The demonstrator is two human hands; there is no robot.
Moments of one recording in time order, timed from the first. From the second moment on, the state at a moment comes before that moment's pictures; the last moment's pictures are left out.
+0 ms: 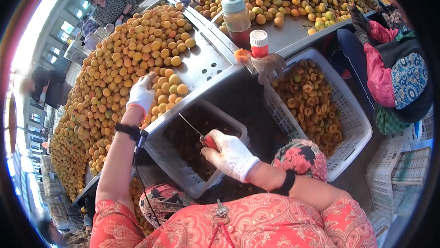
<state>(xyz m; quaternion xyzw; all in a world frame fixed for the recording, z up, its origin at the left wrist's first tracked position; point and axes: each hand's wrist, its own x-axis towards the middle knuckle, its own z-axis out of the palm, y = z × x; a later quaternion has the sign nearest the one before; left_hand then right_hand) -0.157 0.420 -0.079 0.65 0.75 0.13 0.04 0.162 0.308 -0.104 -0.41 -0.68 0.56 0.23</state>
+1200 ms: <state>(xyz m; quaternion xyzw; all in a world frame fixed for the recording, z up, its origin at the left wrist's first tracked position) -0.016 0.151 0.011 0.33 0.49 0.63 0.50 0.165 0.222 -0.022 -0.20 -0.77 0.53 0.30</state>
